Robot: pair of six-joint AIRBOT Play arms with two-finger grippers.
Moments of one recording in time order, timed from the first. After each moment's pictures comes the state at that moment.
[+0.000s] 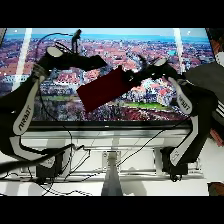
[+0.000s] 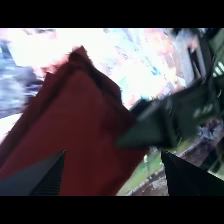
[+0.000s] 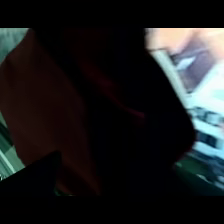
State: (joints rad) left arm -0.18 -1.65 1.43 0.55 -0.98 -1.06; right arm 0.16 -1.99 1.49 -0.61 1.15 1.25
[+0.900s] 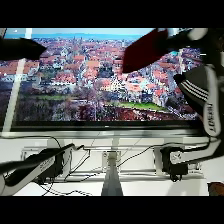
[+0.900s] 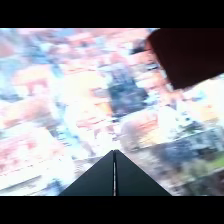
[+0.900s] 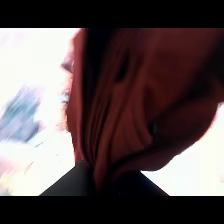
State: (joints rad) left arm 0.13 -1.04 1.43 1.04 -1.21 -1.05; right arm -0.06 -1.56 1.72 -1.26 1.09 1.56
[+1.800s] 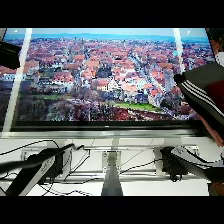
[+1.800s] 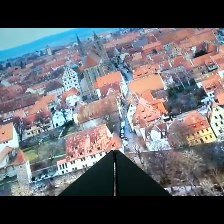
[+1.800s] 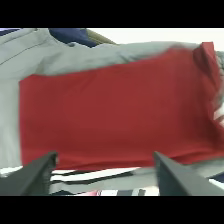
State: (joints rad) left arm 0.13 -0.87 1.43 1.22 -1.22 -1.06; right arm -0.99 -1.19 1.73 -1.60 1.55 1.93
